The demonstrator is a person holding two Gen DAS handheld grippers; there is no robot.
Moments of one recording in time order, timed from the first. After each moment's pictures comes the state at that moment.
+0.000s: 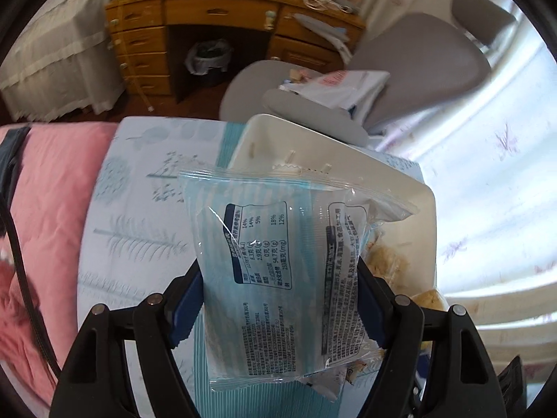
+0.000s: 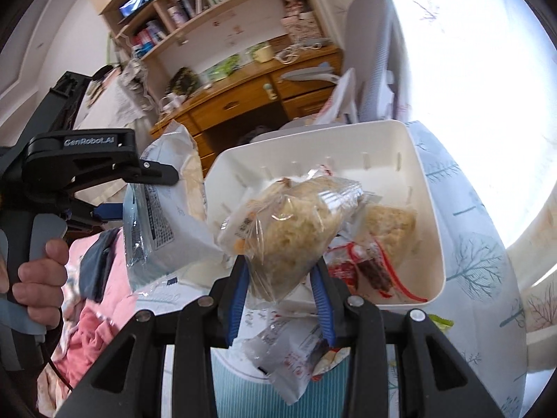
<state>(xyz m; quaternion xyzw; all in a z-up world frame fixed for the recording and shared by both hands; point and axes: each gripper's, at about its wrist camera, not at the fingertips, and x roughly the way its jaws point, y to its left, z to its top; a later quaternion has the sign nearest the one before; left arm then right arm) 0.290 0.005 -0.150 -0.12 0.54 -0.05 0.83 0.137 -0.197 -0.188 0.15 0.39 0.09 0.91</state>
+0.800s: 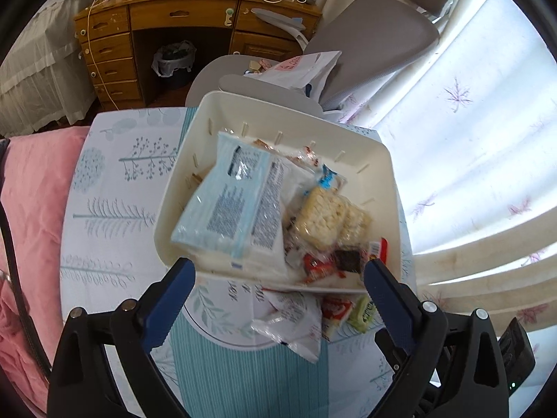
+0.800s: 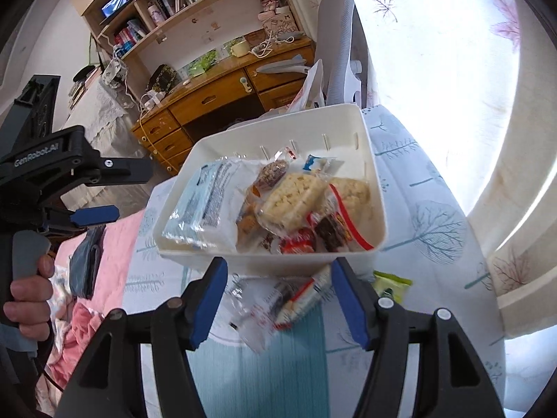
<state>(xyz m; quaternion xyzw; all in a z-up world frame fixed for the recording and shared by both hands) 0.222 -0.025 -0.141 -0.11 0.53 -0.11 0.83 0.084 -0.225 -0.185 0.14 0.41 0.06 0.90</state>
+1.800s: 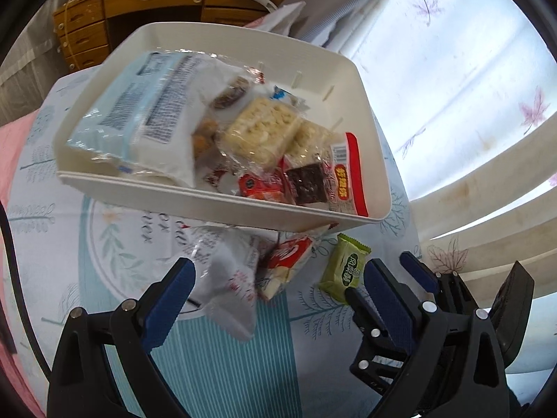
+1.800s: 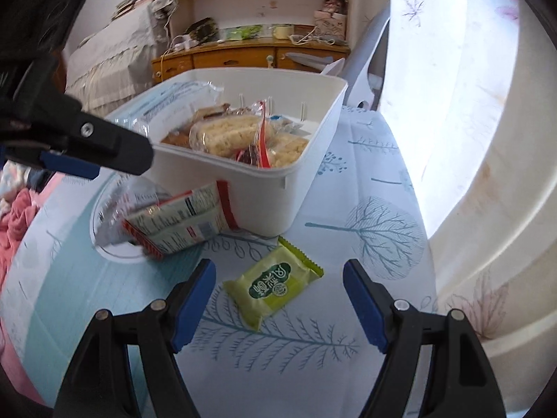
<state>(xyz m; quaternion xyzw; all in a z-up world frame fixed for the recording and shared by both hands) 0.166 -0.130 -0.236 -0.08 0.54 -0.14 0.83 0.068 -0.277 -0.273 -0.07 0.39 0.10 0.91</state>
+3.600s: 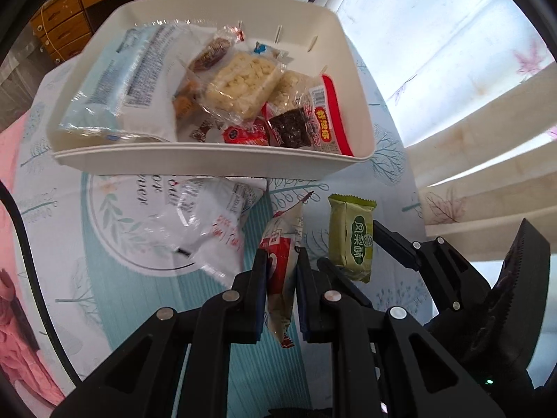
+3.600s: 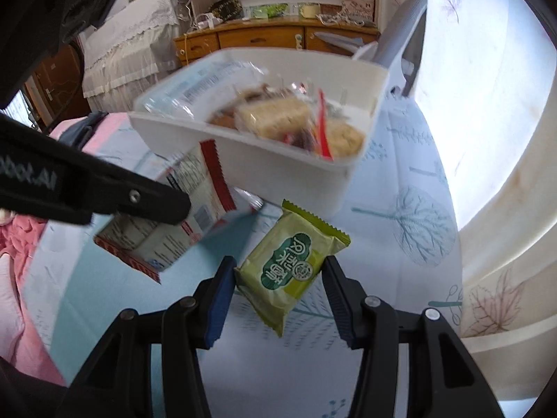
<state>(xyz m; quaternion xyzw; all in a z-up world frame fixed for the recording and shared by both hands) 0.153 -0.146 -0.228 -0.03 0.61 -0.15 0.78 0.066 -0.250 -0.253 -0.07 0.43 0.15 0.89</state>
